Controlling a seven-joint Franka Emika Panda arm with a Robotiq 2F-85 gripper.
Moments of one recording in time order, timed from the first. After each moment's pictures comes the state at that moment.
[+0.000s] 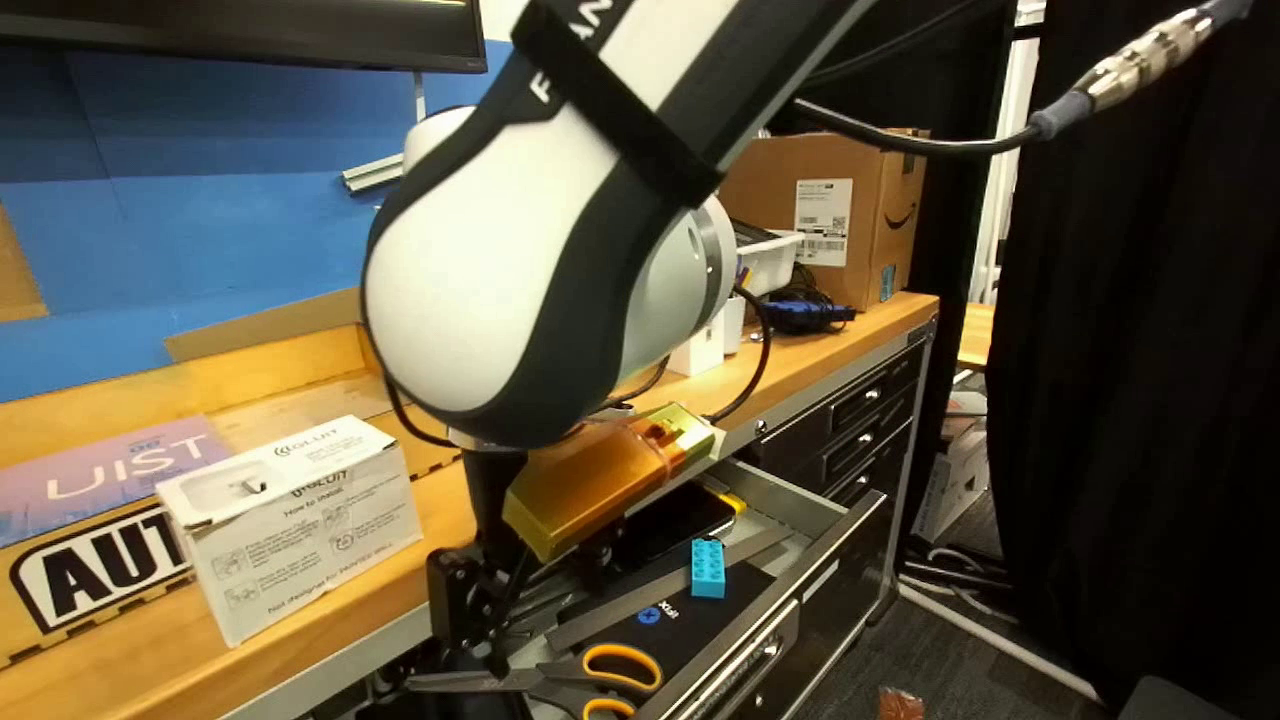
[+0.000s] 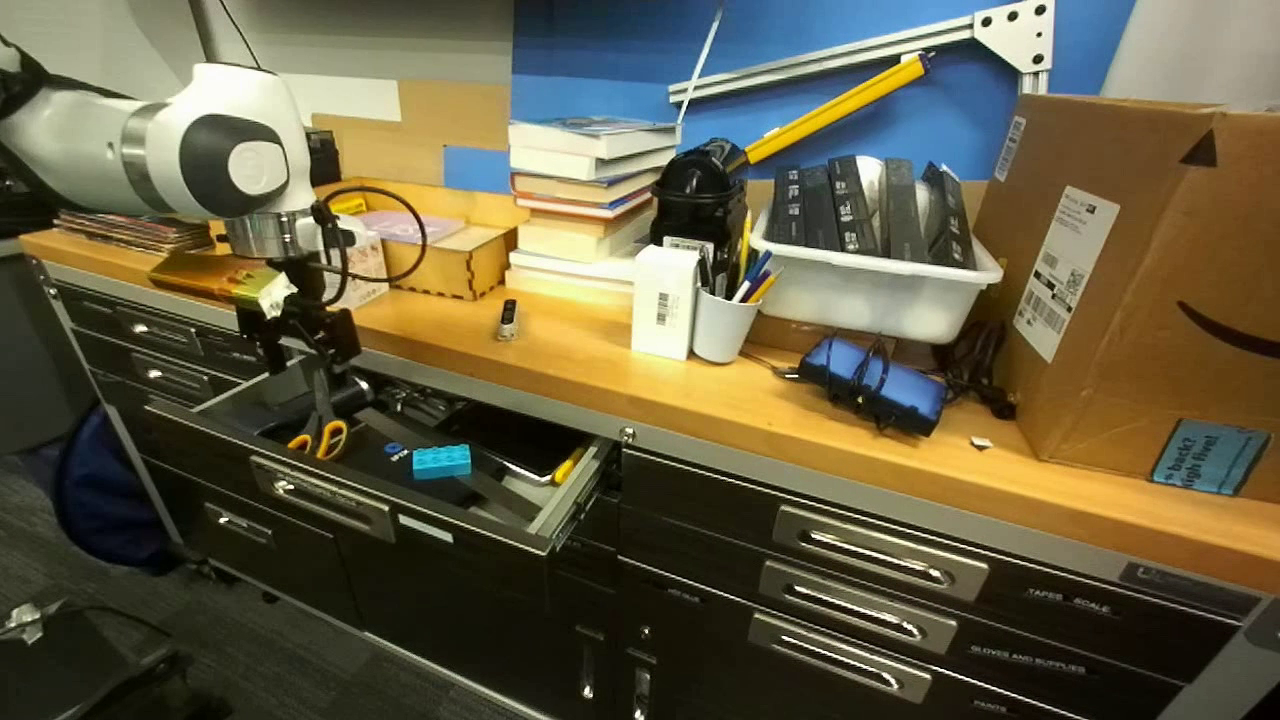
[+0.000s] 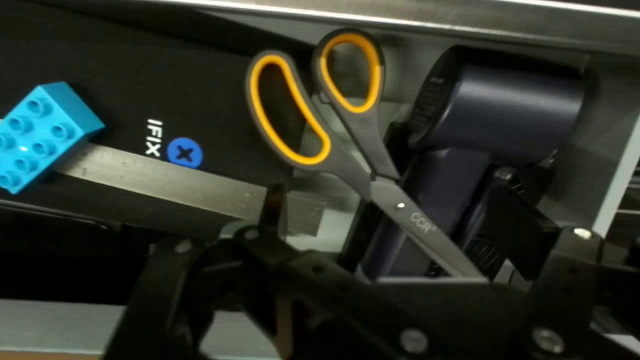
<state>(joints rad) 0.25 0.12 0.26 -2.29 -0.03 2.38 0.23</state>
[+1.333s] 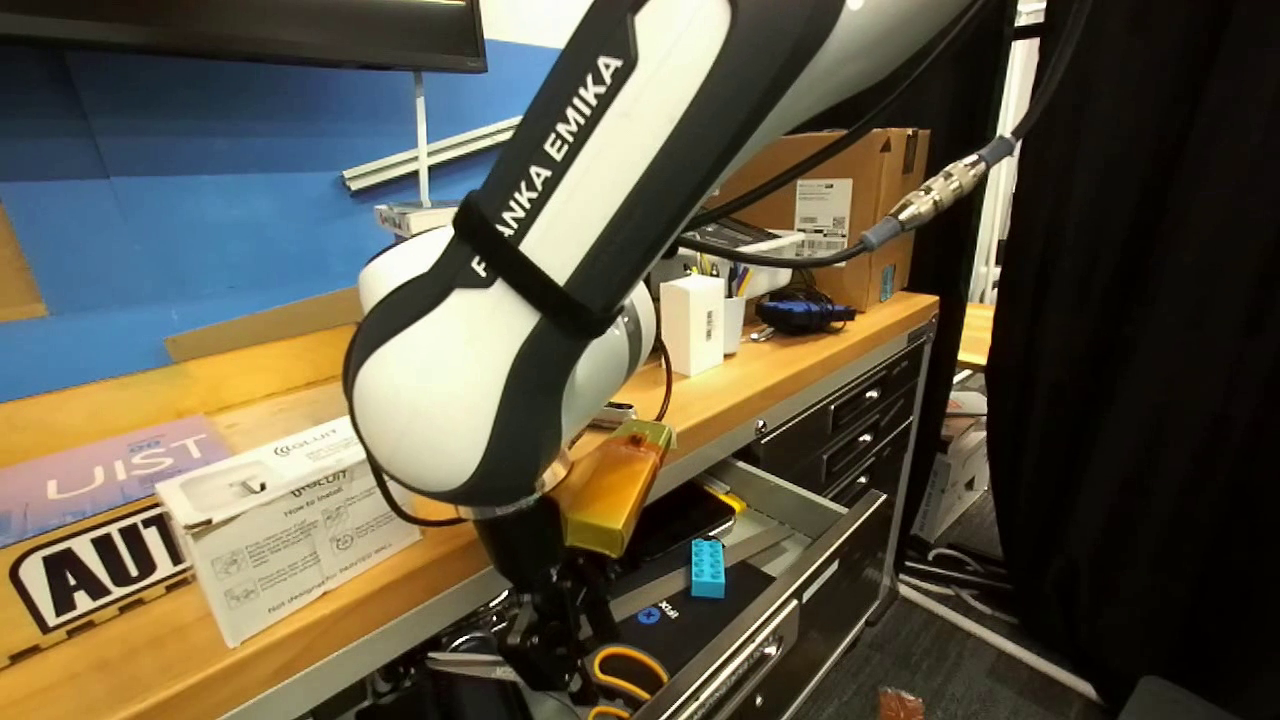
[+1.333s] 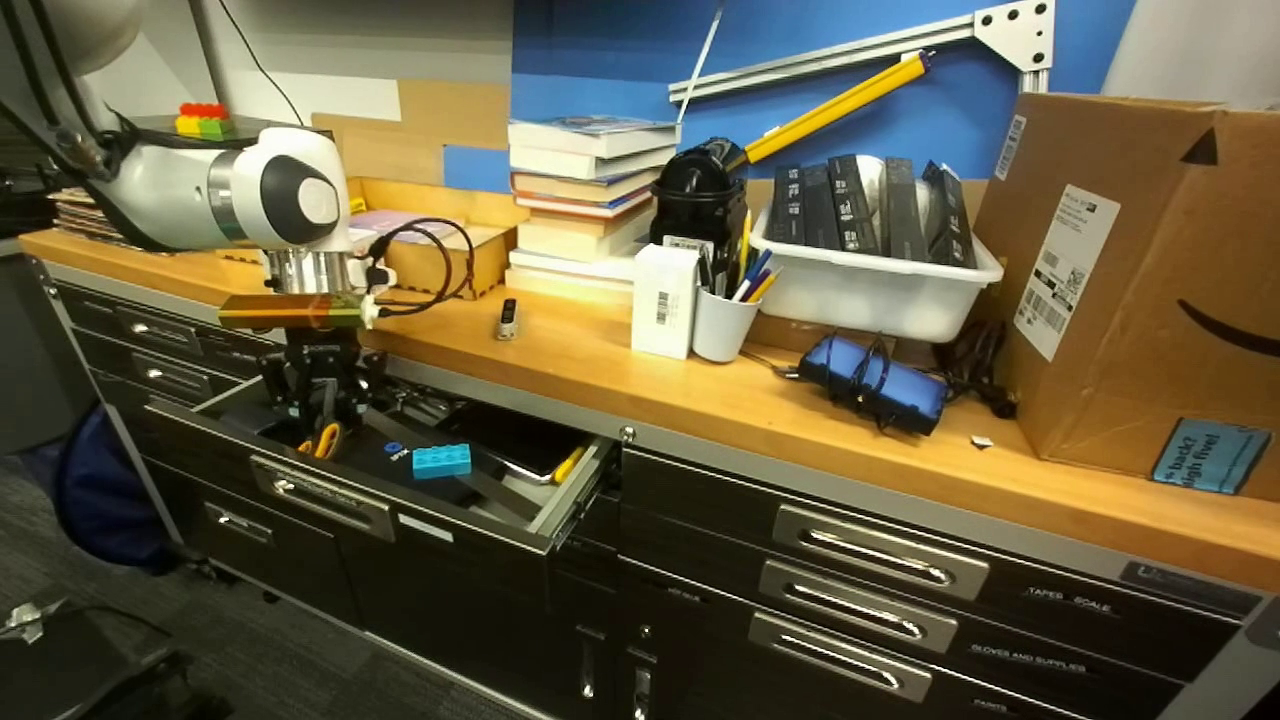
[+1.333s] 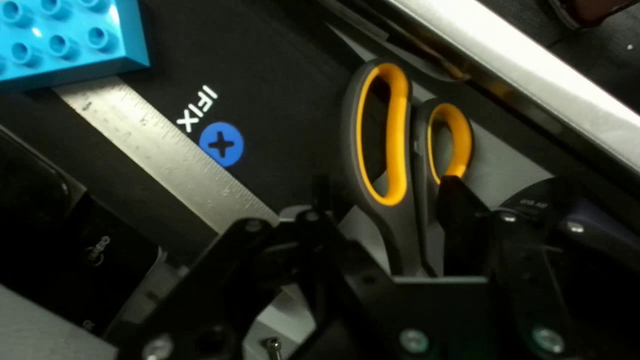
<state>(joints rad) 0.25 0.34 0.24 -2.11 -0.20 2.15 -0.13</state>
